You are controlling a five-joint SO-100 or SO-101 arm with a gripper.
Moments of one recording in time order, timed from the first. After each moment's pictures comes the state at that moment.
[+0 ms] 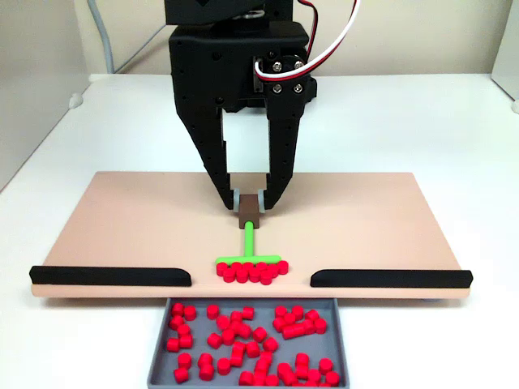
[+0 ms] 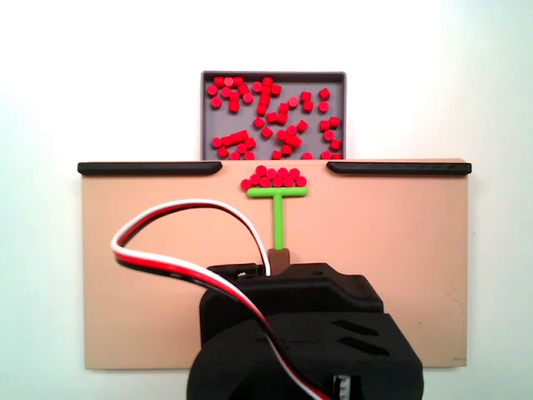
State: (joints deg) arm 2.4 80.7 97.2 68.3 -91.9
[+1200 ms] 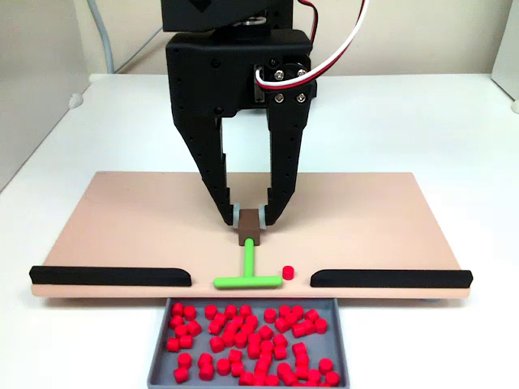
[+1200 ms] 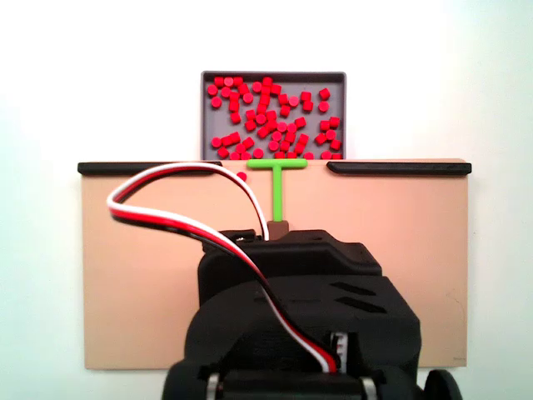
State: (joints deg) arm 2.3 75.2 90.1 68.3 -91.1
